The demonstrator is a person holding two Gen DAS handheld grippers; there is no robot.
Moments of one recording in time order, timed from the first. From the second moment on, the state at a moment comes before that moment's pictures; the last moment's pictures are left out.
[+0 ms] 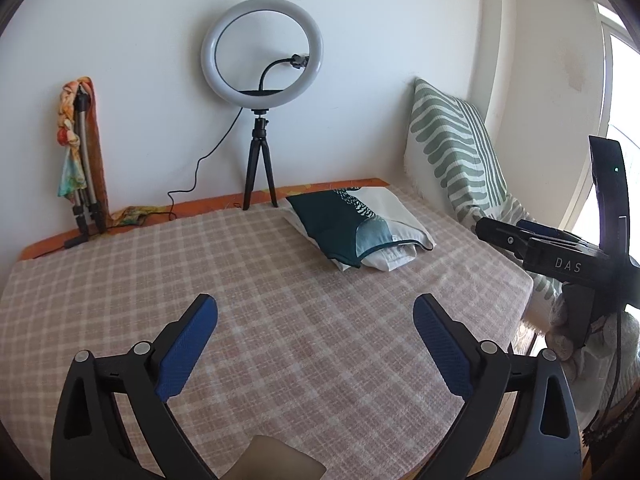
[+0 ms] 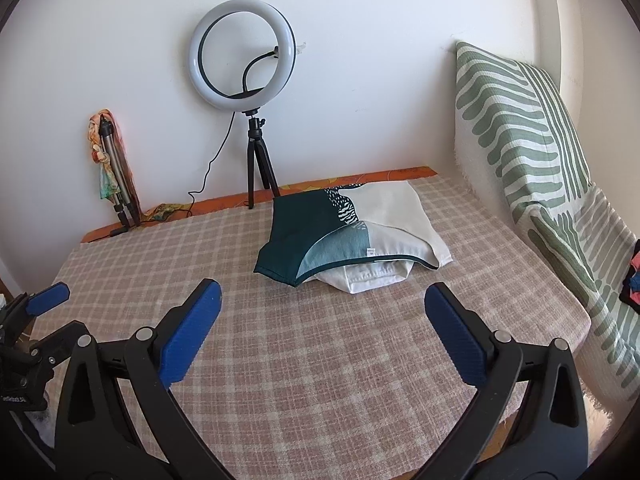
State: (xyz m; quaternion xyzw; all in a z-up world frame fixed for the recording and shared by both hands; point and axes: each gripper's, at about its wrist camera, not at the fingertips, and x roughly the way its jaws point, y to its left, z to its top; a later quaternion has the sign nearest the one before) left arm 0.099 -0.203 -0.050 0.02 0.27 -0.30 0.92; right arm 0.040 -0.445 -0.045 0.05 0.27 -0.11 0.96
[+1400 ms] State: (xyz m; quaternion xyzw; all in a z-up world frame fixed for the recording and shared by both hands) left arm 0.086 -0.201 -0.039 0.04 0.25 -0.28 0.93; right arm 0.029 -0.435 -0.038 0.04 0.26 -0.12 0.96
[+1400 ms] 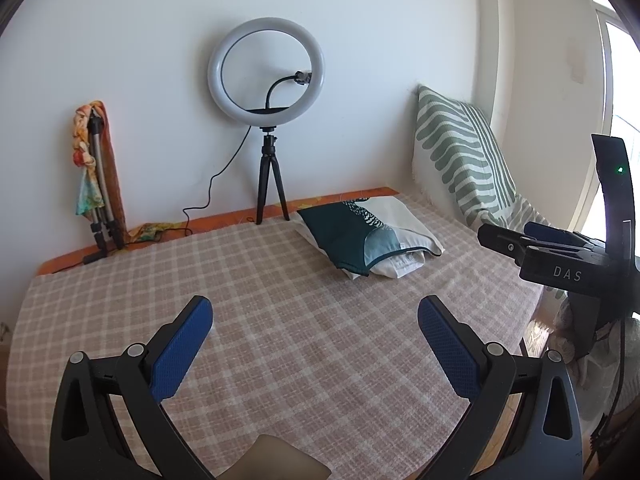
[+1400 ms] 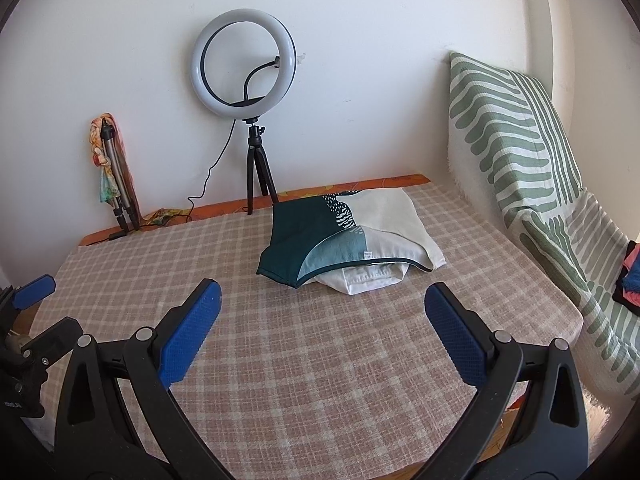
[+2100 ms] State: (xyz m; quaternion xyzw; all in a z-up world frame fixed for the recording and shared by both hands) left arm 0.082 -0.204 -0.035 0.04 0.24 -0.27 0.93; right arm 0.030 -0.430 -0.037 0.04 0.25 -0.11 0.96
